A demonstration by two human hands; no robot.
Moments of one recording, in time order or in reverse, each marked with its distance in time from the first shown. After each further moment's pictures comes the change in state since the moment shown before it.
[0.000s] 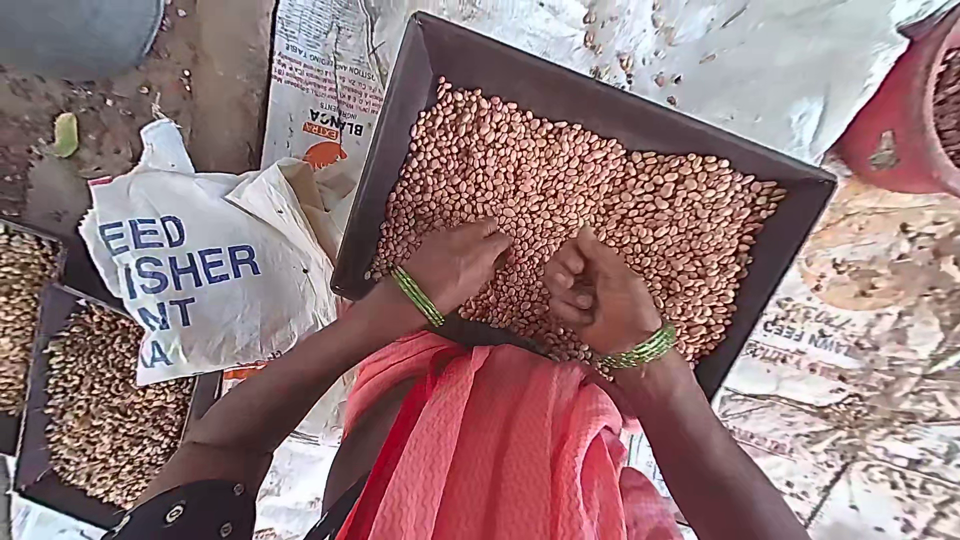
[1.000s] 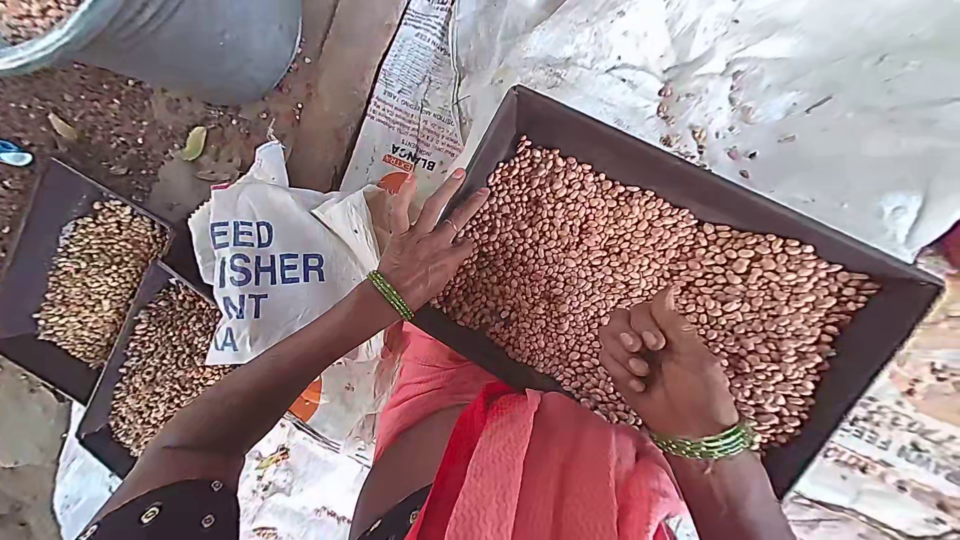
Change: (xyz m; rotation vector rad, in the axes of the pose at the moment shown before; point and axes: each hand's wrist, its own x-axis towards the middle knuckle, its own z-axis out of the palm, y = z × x) left_hand -0.050 -0.084 -0.032 0.632 0.286 -0.053; right_hand -0.003 0.002 0.013 0.167 -0.049 -0.129
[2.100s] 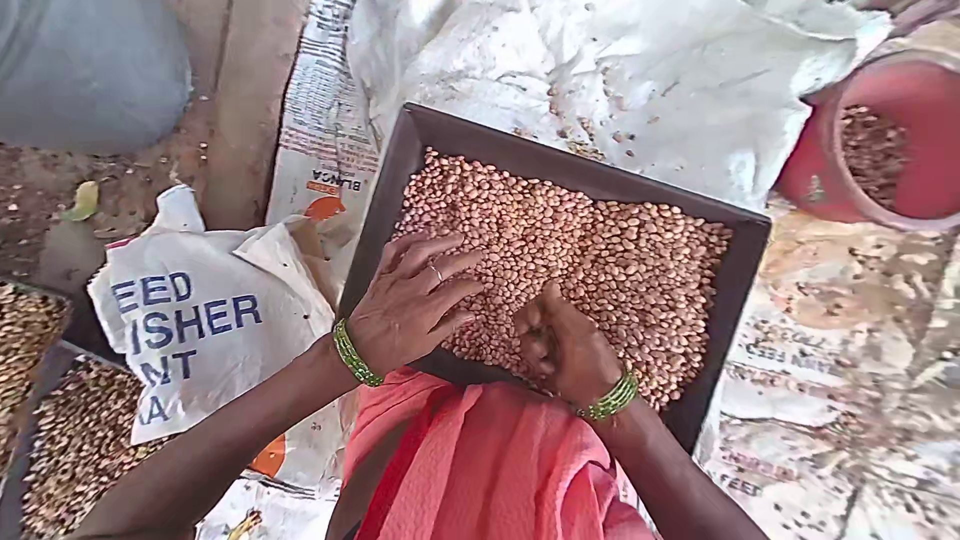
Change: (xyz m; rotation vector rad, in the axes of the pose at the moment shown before) left_hand 0.016 0.058 -0.026 -0.462 0.159 0.240; right_hand -0.007 0.010 0.000 -0.176 0.163 0.135
